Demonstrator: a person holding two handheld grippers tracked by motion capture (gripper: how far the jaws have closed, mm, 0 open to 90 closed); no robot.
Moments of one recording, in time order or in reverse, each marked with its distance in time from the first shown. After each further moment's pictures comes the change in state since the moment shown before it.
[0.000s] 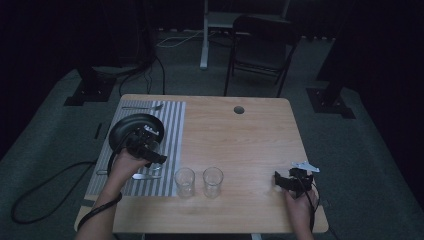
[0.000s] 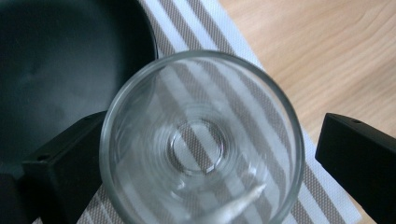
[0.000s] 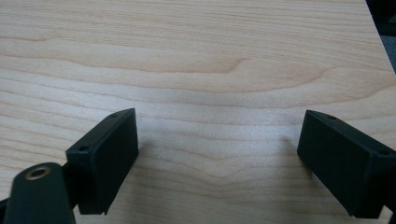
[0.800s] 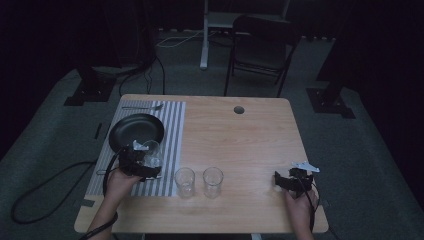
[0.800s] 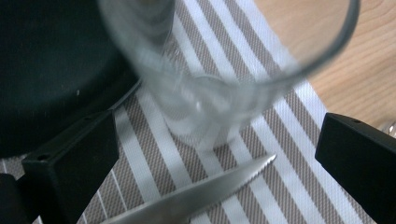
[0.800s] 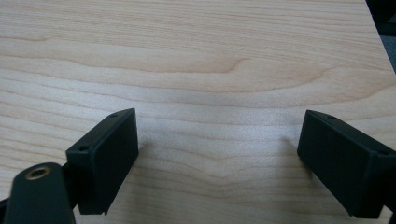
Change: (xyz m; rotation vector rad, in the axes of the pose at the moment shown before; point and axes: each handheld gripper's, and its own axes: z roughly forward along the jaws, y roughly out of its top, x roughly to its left) left arm -0.004 -0.060 0.005 -0.102 0.079 -0.073; right arm 0.000 0.000 0.000 0.000 0.000 0.000
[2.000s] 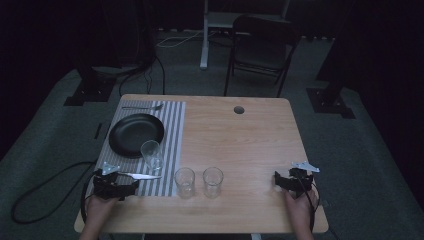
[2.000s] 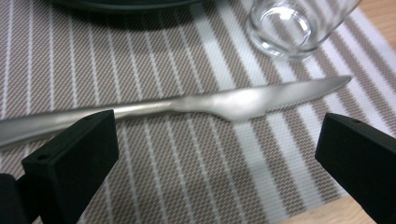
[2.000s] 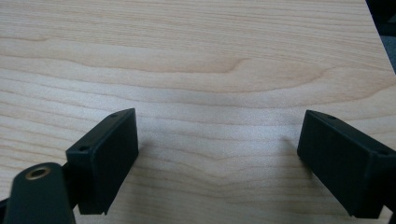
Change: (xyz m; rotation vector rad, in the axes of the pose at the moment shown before) left arm 0.033 -0.088 -0.018 -0.122 0.073 -0.163; right arm 0.000 0.000 0.000 0.000 0.000 0.002
